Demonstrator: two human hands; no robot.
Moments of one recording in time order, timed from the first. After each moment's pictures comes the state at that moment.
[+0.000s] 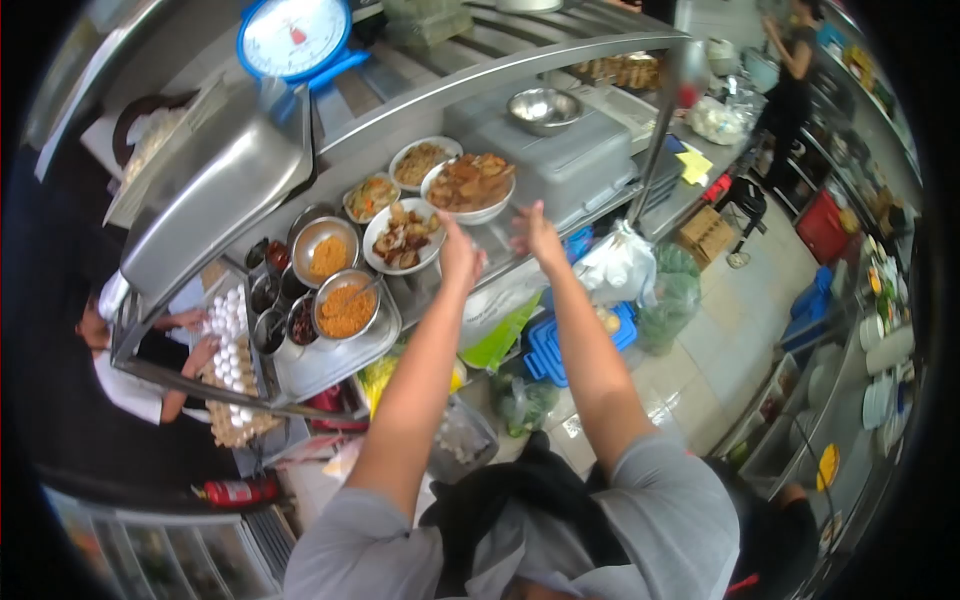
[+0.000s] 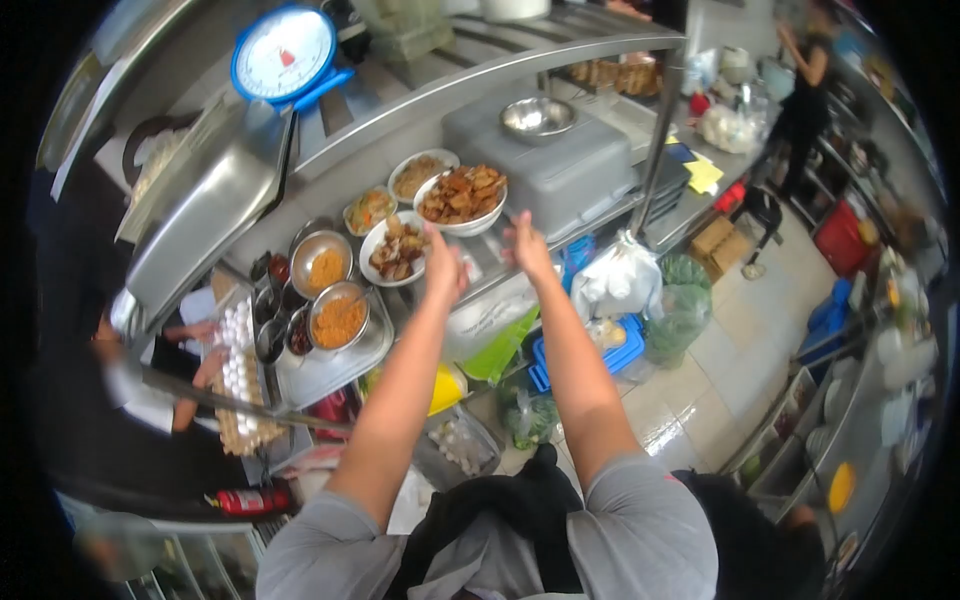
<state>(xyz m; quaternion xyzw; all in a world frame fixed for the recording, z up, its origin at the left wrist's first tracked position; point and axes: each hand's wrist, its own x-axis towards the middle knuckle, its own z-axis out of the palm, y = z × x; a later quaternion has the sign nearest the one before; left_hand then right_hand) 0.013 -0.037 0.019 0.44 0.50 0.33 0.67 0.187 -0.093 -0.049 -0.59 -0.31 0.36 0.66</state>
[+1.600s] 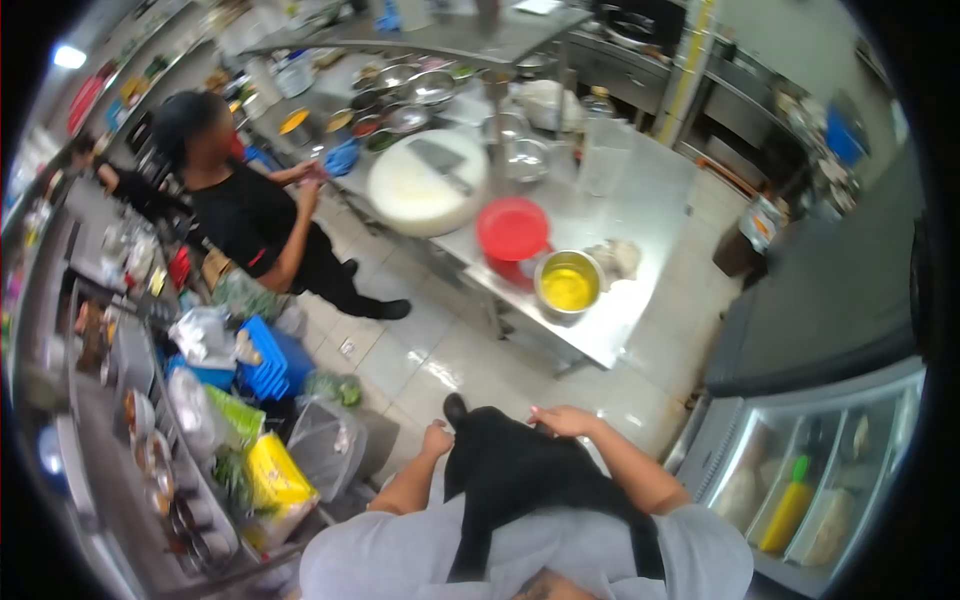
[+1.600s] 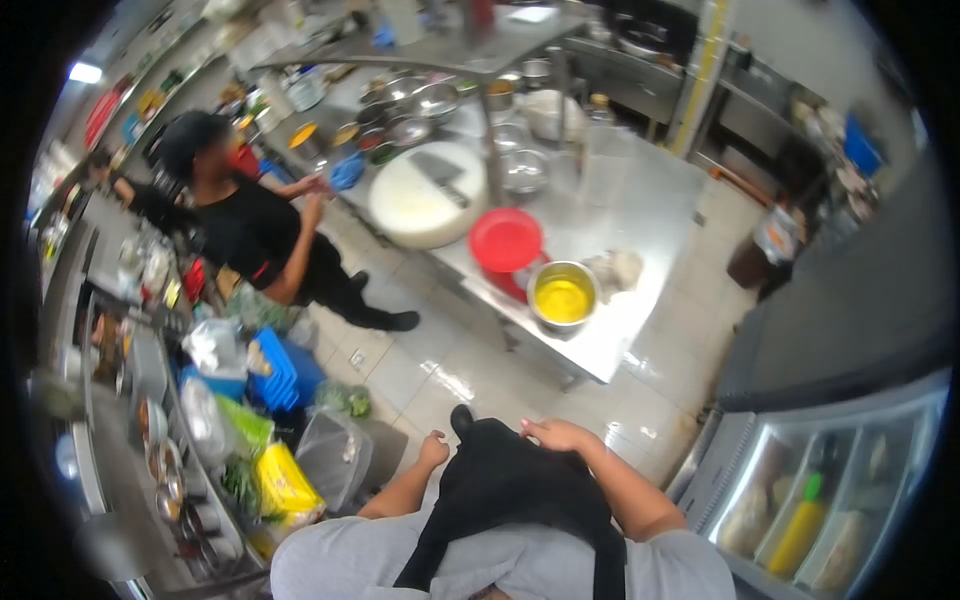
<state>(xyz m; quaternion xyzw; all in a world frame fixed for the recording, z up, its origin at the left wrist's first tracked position) -0.714 -0.561 -0.381 0.90 -0.18 -0.35 0.18 -0.980 -0.851 -0.187 -0.73 0.25 0.29 0.57</state>
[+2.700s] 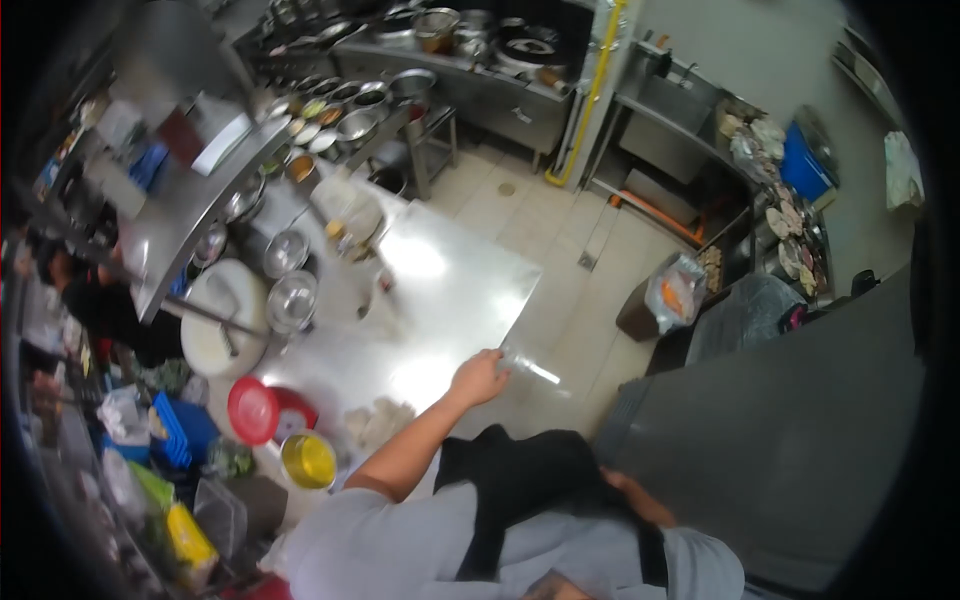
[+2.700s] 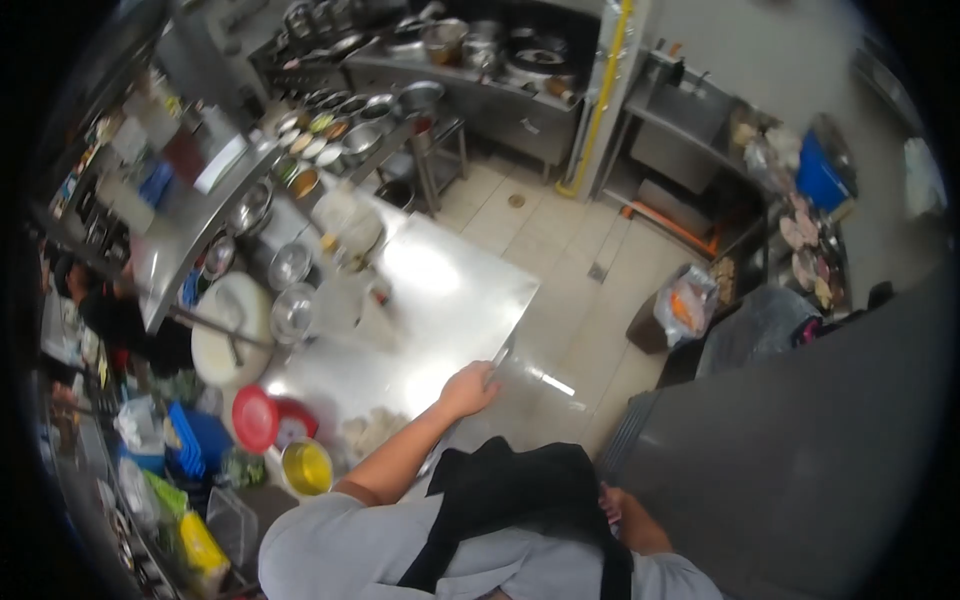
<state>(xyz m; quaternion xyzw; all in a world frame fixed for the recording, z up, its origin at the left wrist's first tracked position) -1.017 -1.455 -0.174 0.69 -0.61 -0.28 0.27 -1.536 -1.424 -0.342 -0.25 0.70 0.21 0.63</state>
